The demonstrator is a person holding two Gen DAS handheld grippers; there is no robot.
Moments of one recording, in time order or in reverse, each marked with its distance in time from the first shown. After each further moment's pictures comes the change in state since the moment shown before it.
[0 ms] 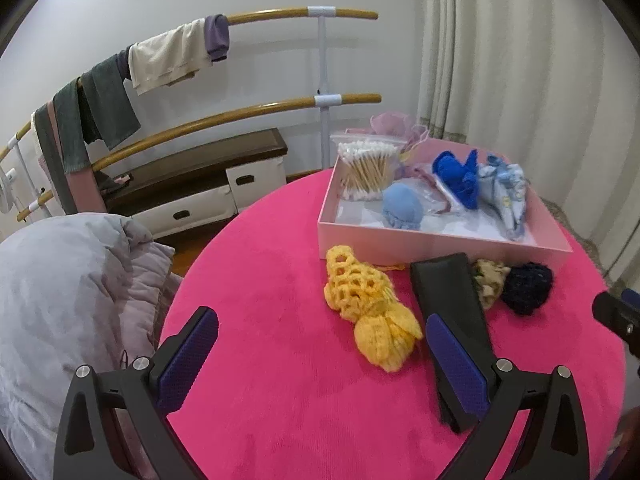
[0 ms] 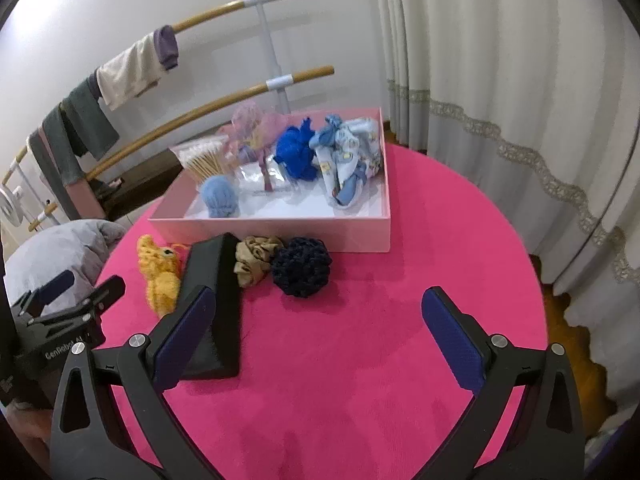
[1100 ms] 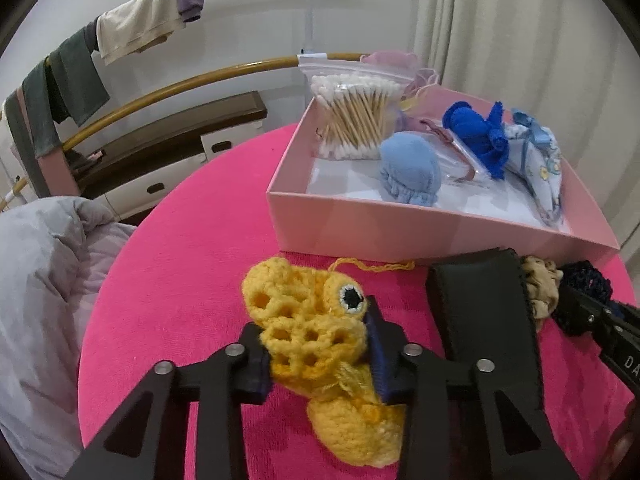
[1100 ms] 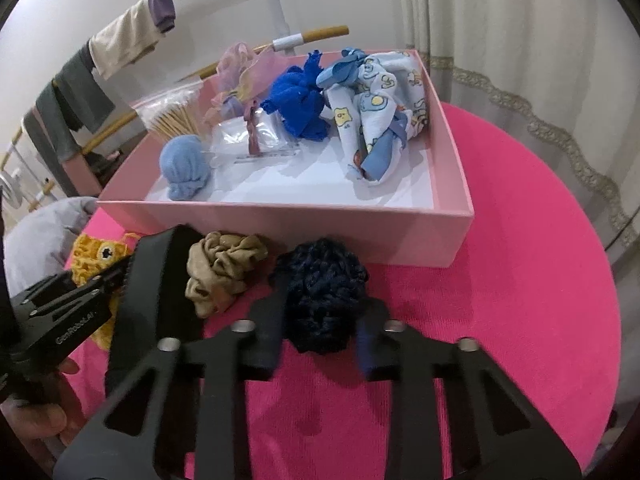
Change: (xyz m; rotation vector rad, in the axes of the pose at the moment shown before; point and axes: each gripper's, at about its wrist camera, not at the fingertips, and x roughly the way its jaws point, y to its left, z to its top) left arm 0.137 -0.012 0.017 0.014 0.125 -0.064; right arm 0.094 0.002 0.007 -0.020 0.112 0.046
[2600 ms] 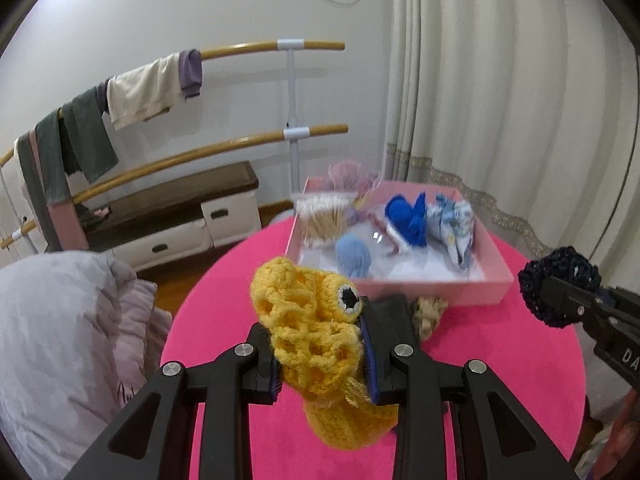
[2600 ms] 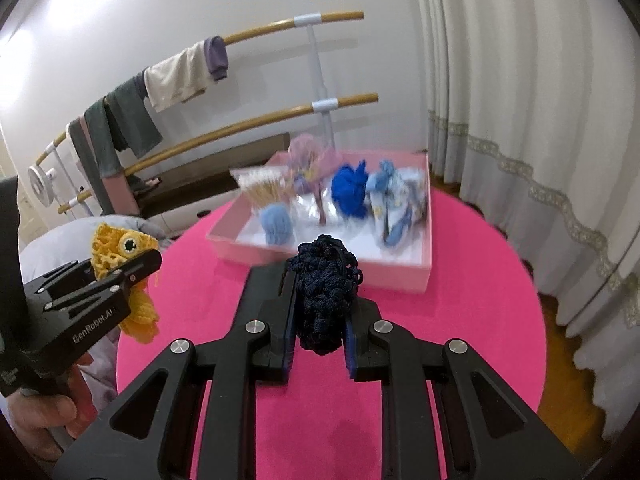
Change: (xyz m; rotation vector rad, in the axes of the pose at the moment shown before) left arm -0.223 -0.021 -0.029 0.040 -0.231 -0.020; right arm -0.141 0.038 0.003 -0.103 -0.201 0.054
